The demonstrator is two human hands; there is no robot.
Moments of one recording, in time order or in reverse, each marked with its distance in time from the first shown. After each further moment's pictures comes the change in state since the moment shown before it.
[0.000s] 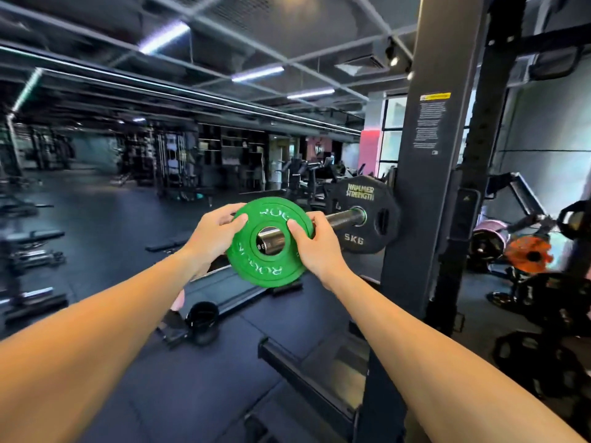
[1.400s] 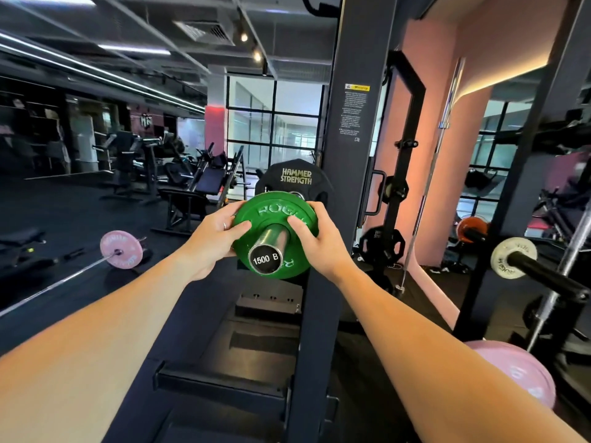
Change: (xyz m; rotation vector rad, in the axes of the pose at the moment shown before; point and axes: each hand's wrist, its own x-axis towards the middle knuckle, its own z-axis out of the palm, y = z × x) left_hand 0.135 -0.092 0.034 -0.370 -0.744 0.096; right_hand 0.015 0.021 0.019 -0.366 0.288 -0.010
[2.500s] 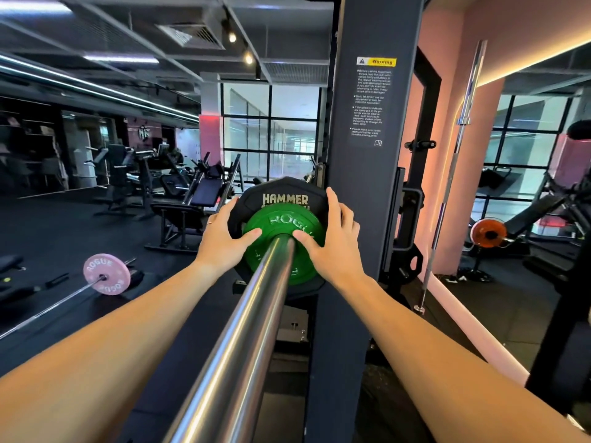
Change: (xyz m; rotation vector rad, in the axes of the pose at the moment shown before) left_hand 0.253 -0.088 0.012 0.419 0.280 0.044; right_hand 0.198 0.171 -0.014 -0.523 0.206 0.036
